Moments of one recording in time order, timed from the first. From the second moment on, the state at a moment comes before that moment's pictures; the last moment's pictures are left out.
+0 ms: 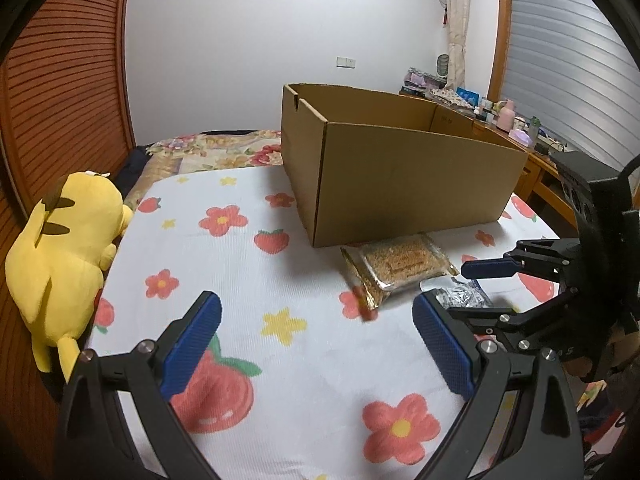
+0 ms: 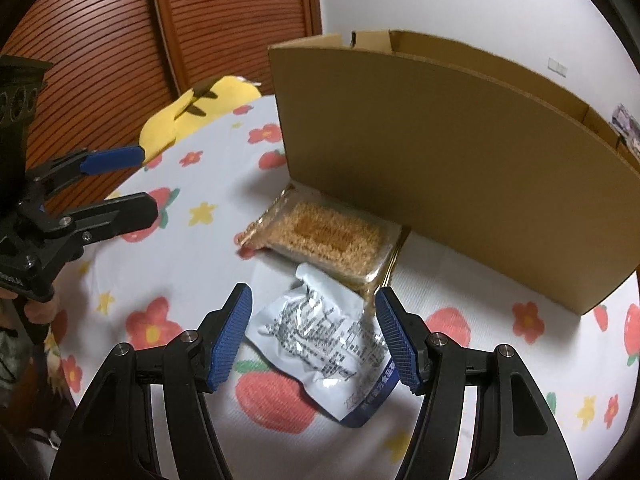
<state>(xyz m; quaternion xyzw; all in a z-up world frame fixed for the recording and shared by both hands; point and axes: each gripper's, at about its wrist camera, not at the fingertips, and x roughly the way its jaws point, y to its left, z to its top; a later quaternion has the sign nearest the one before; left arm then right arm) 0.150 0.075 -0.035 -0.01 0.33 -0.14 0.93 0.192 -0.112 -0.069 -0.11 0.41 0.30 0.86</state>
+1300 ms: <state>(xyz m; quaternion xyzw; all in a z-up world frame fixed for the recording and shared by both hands) 0.147 0.070 -0.046 -0.02 0.35 -0.14 0.93 0.180 -0.110 -0.088 -0.16 0.42 0.29 0.85</state>
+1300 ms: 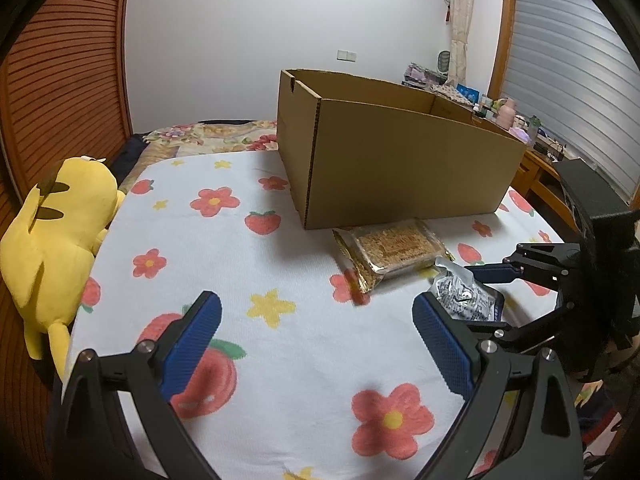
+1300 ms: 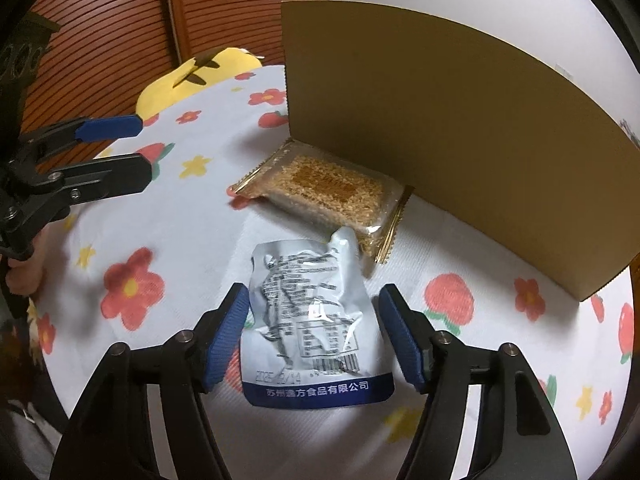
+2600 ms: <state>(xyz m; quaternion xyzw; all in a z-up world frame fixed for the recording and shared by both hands) 0.244 -0.031 -0.053 0.14 0.41 -0.29 0.85 0.170 -0.193 -0.080 -0.08 0.40 0.23 0.88</state>
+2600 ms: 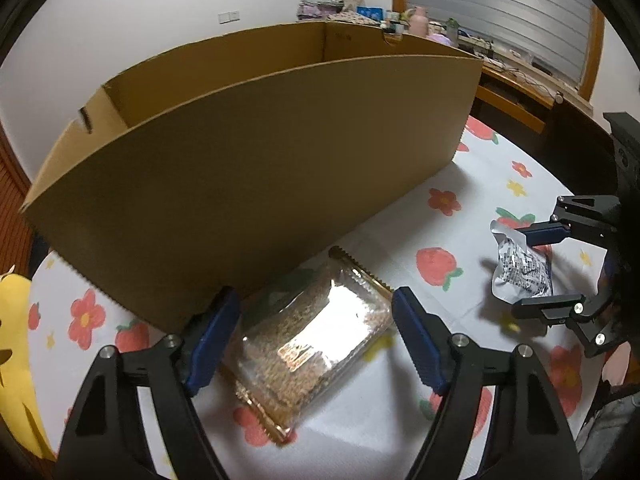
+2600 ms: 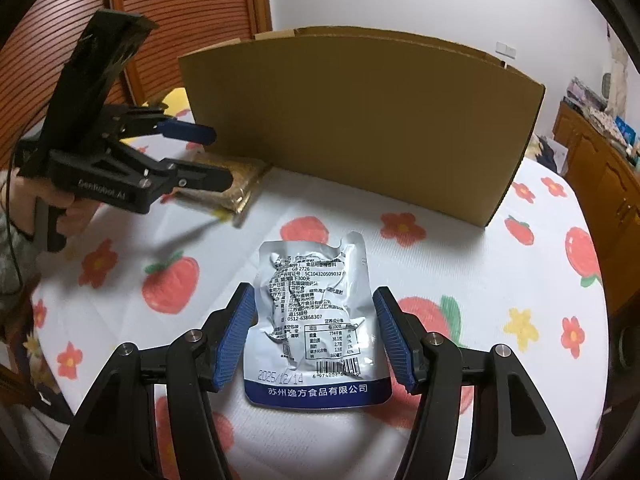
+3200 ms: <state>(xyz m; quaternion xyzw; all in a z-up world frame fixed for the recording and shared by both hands) 0.236 -0.022 -0.052 0.14 0.46 -0.31 0.82 0.196 -0.200 -0.076 -0.06 0.42 0.22 0.88</state>
